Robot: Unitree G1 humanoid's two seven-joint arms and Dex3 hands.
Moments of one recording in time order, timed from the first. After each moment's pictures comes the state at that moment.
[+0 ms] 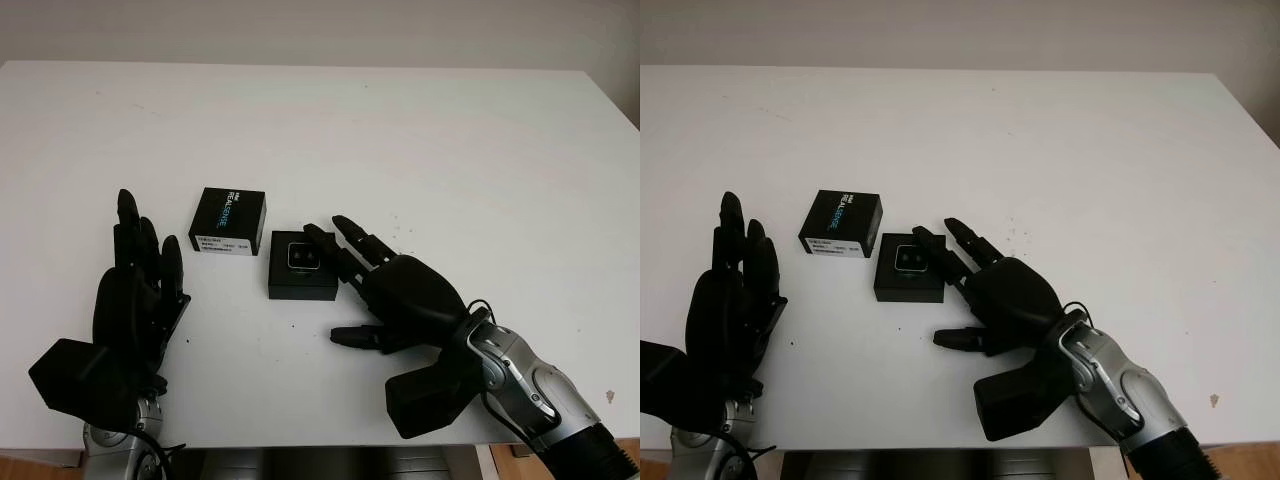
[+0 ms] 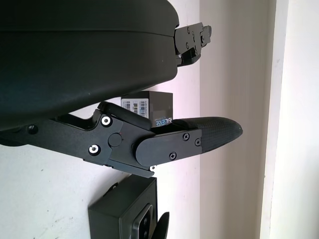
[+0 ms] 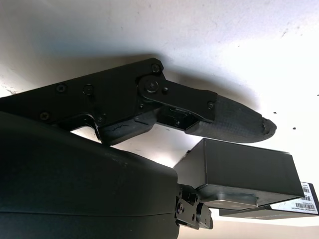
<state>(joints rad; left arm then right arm) 0.13 0.07 0.18 -0.20 -0.12 -0.11 -0.05 -0.22 -0.52 0.34 0.06 -0.85 -0.33 0.11</state>
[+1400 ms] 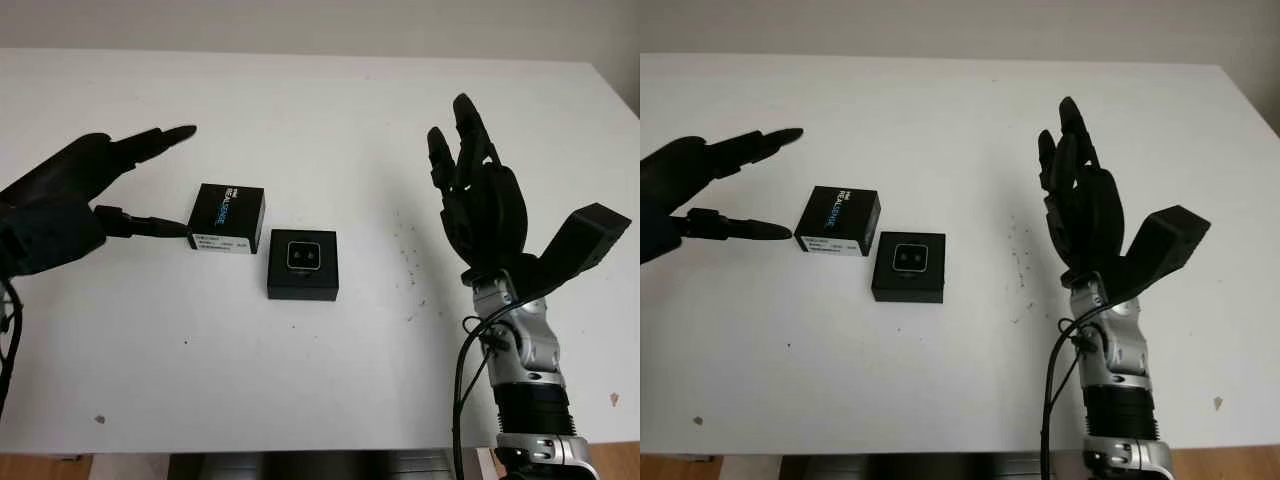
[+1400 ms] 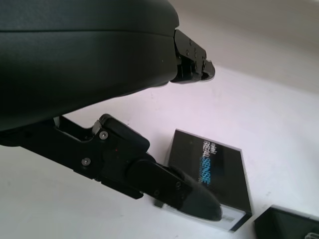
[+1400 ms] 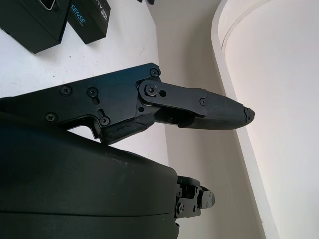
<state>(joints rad) -0.51 0.86 0.03 0.29 0.28 -0.28 -0.53 -0.41 -0.13 -0.18 0.14 0.42 0.06 0.16</state>
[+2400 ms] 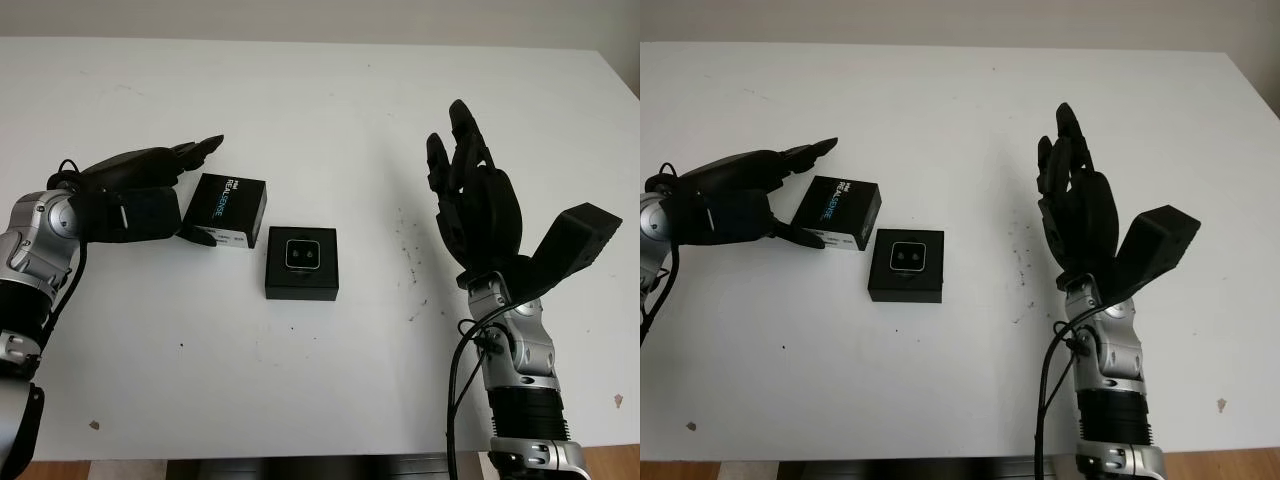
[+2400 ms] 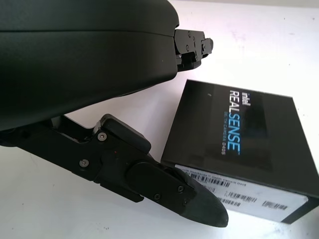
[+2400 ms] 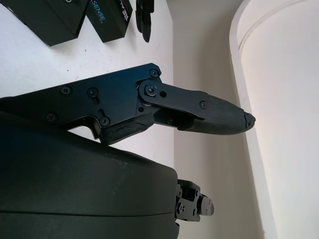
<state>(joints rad) -0.79 0.74 -0.22 0.70 0.50 -0.33 -0.44 -0.39 -0.10 -0.15 0.13 0.29 -0.01 0.19</state>
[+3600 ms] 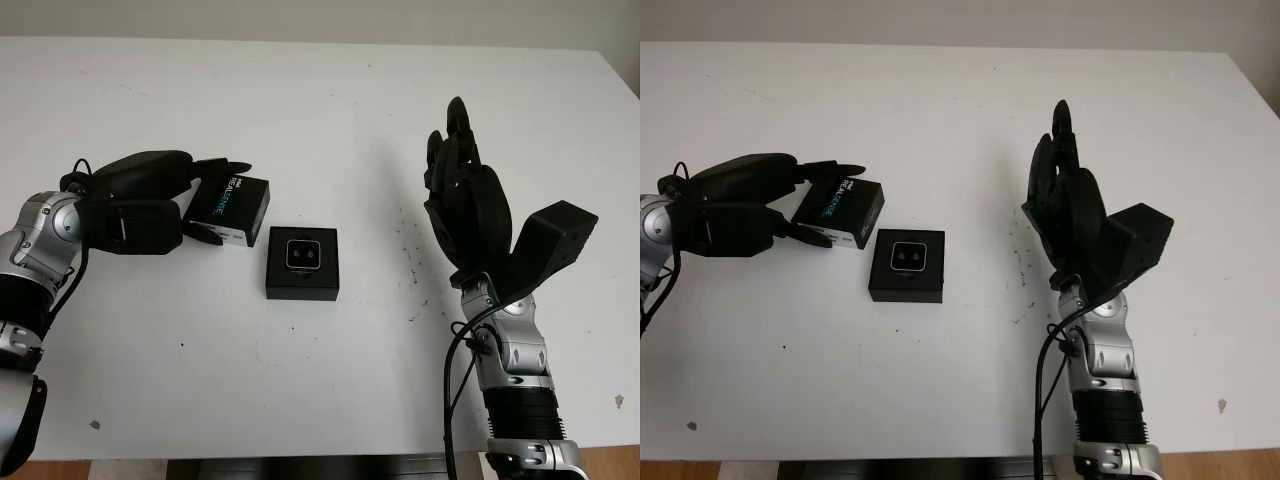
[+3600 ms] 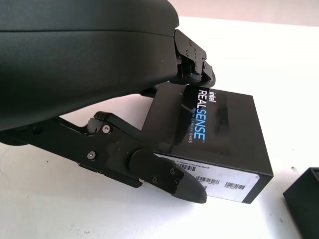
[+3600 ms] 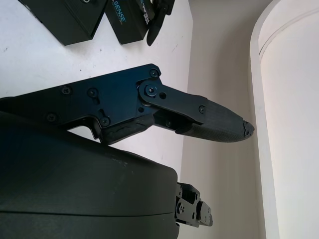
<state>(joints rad) -0.83 0.74 -0.25 0.81 0.45 -0.54 -0.39 -0.40 -0.11 -0.13 0.13 0.21 0.01 0.18</state>
